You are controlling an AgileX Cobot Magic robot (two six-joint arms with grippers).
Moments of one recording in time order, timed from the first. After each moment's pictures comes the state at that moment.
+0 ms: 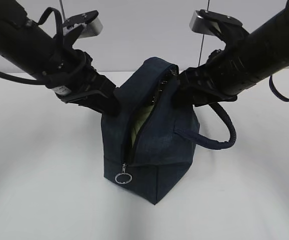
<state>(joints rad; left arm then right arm) -0.42 1.70 -1.28 -0.59 0.85 0.50 0.32 1.61 -1.17 0.61 0.67 -0.44</state>
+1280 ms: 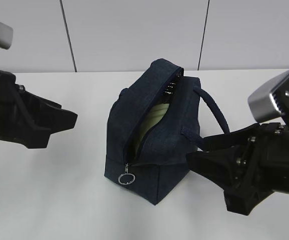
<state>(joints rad) -0.42 1.17 -0.67 -0.96 0.39 0.99 0.51 1.09 -0.46 1.79 0.32 -1.83</state>
